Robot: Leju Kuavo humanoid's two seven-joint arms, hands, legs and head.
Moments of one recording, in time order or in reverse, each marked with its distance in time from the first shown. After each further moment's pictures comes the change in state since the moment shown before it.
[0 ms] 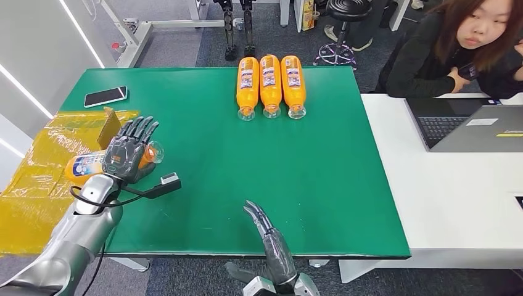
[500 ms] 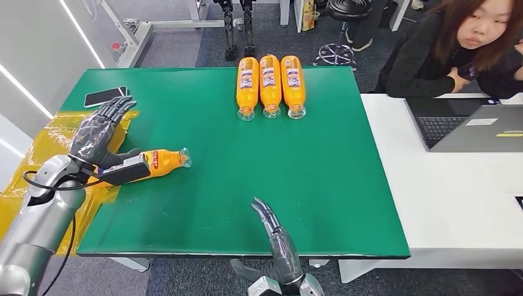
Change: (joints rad) left arm 0.036 0.178 -0.021 -0.373 0.387 -0.422 -0.153; right arm 0.052 -0.004 -0.064 -0.086 0.068 0.018 0.033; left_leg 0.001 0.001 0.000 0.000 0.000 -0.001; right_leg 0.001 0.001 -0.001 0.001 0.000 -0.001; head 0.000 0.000
